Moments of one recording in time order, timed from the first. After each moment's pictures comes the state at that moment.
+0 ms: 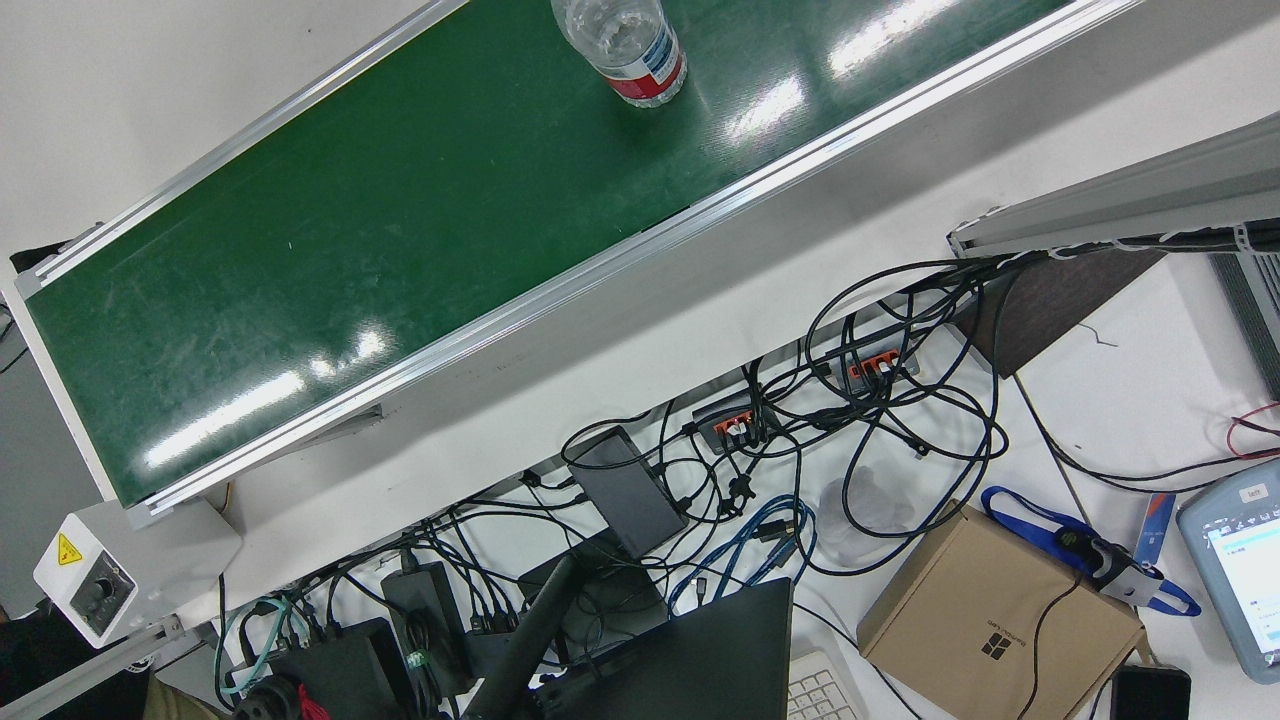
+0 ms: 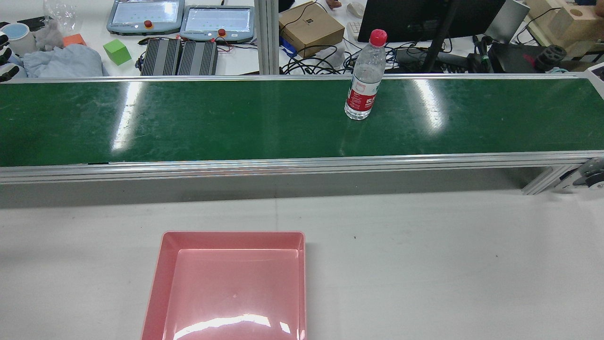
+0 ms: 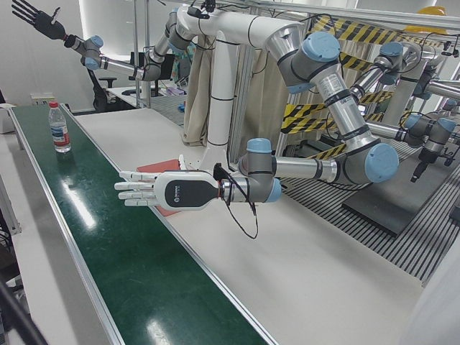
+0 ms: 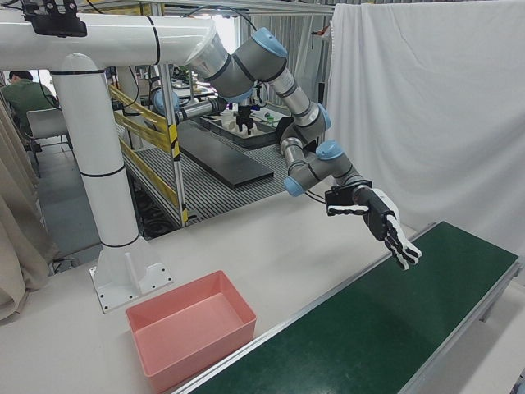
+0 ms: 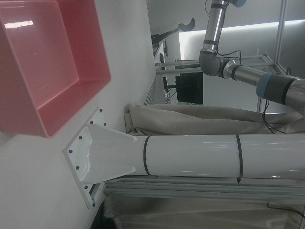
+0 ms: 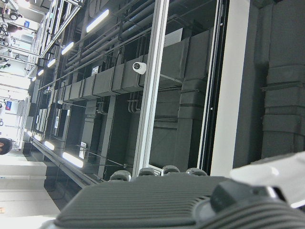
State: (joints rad) left arm -1.14 -1.51 -2.05 0.04 1.50 0.31; right arm 1.95 -1.50 1.49 -2.61 -1.55 -0.04
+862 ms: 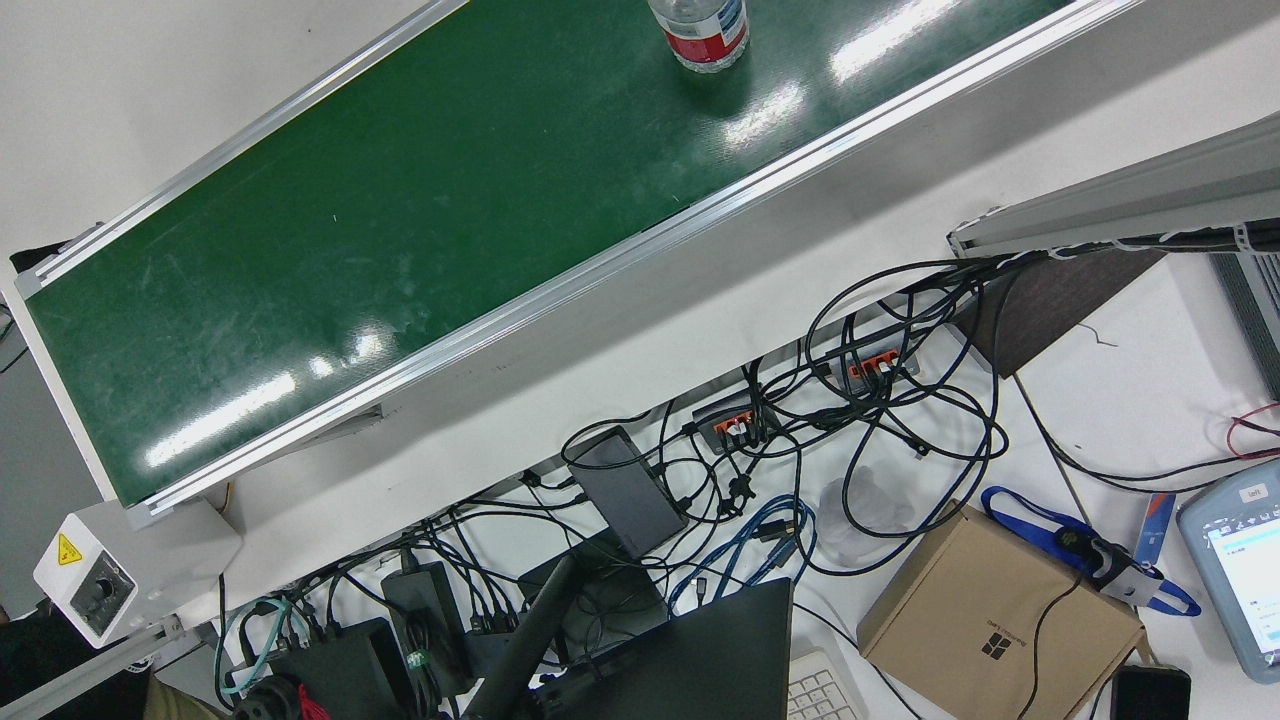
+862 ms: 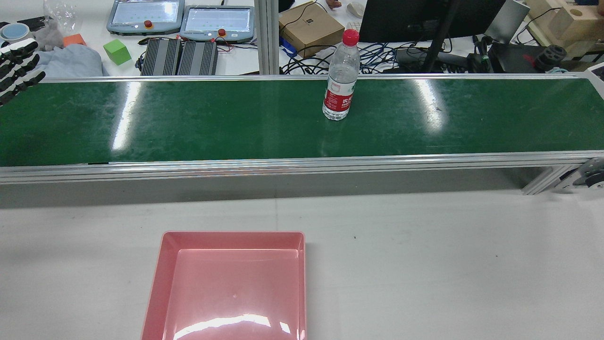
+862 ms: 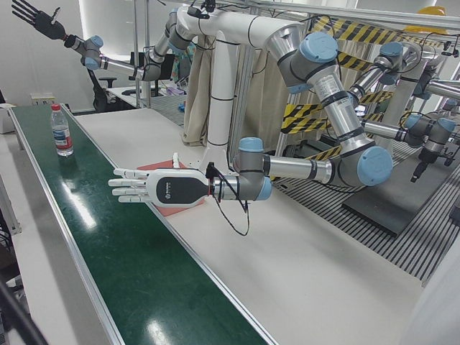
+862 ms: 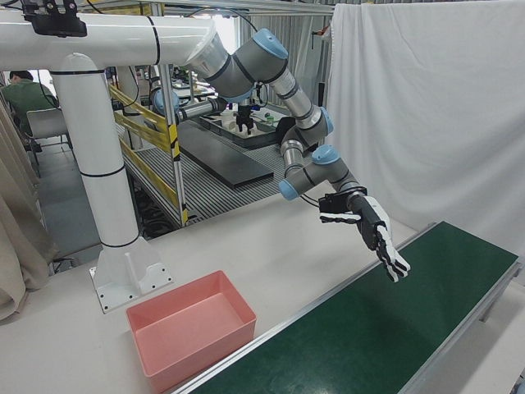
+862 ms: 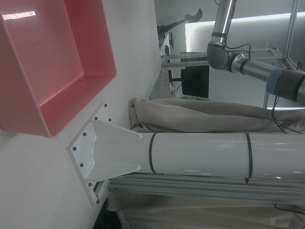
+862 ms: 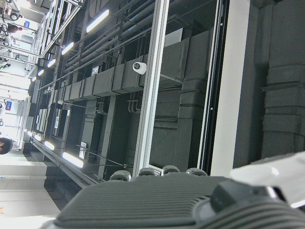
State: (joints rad) left arm -1.09 -1.56 -2.05 0.08 1.49 0.35; right arm 1.95 -1.50 1.49 -2.61 -1.55 -0.04
